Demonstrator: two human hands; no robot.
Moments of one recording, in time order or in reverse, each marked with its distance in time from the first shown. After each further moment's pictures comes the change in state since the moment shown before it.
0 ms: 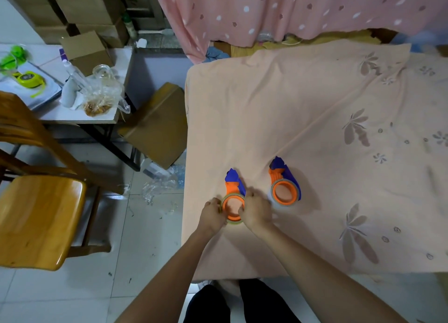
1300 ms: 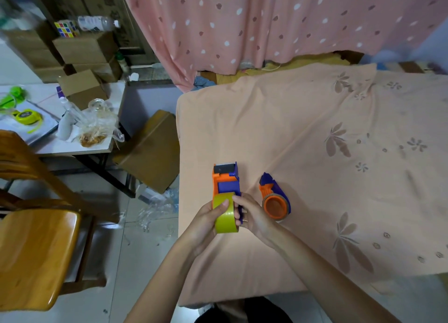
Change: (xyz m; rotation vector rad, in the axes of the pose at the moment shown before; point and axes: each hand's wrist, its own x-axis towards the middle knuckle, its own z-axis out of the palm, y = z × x) left_hand -0.072 0.080 -0.066 -1.028 -0.462 0.198; right_hand -0.047 -0.006 -0.110 1.598 -0.426 0.035
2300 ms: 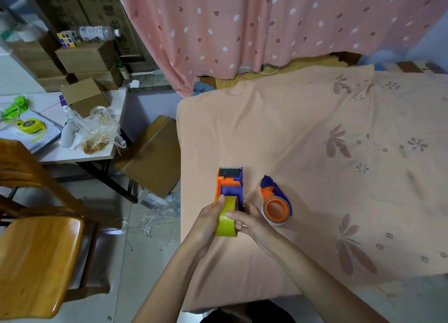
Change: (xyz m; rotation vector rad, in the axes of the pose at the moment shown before) left_hand -0.002 0.009 0.010 0.245 0.180 -0.024; right_hand -0.010 0.011 0.003 -0.066 -0.014 -0.074
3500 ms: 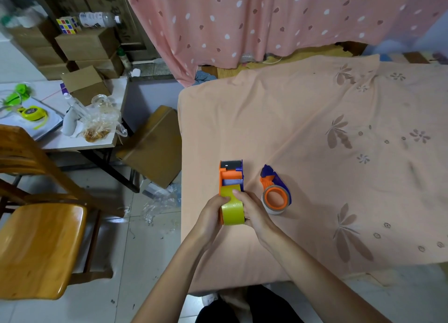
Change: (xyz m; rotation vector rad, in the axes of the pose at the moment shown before) left_hand -0.008 -0.012 0.012 -0.181 -0.016 0.003; right_hand -0.008 0.004 0.010 -0.009 0.207 0.066
